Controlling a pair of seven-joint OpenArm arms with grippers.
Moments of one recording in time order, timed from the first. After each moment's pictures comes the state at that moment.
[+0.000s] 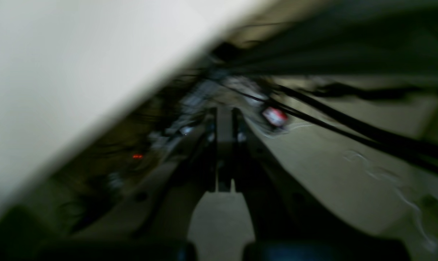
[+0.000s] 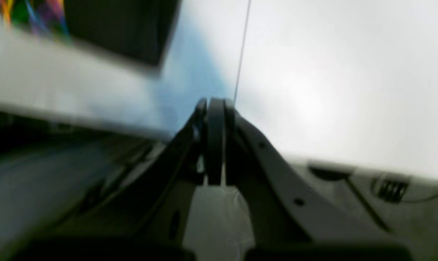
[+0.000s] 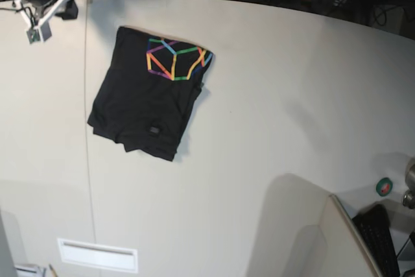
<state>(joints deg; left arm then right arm) 51.2 -26.8 13.5 110.3 -4.9 -21.4 29.5 -48.9 29.3 -0.9 111.4 35.1 -2.7 -34.8</state>
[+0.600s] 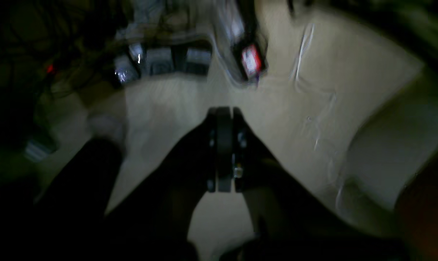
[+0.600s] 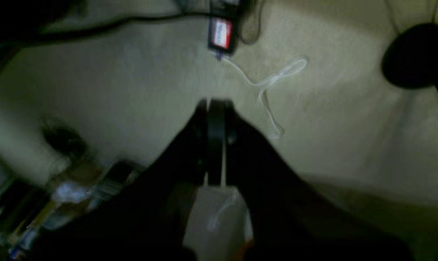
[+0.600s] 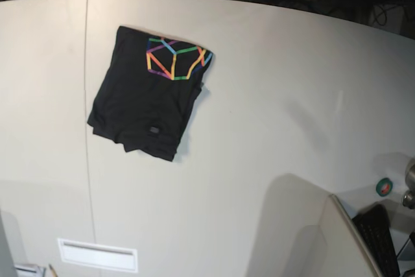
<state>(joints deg) 33.7 -15.4 13.8 59.9 -4.9 -20.8 16.4 -28.5 18.1 -31.8 45.8 29.0 8.9 -14.6</state>
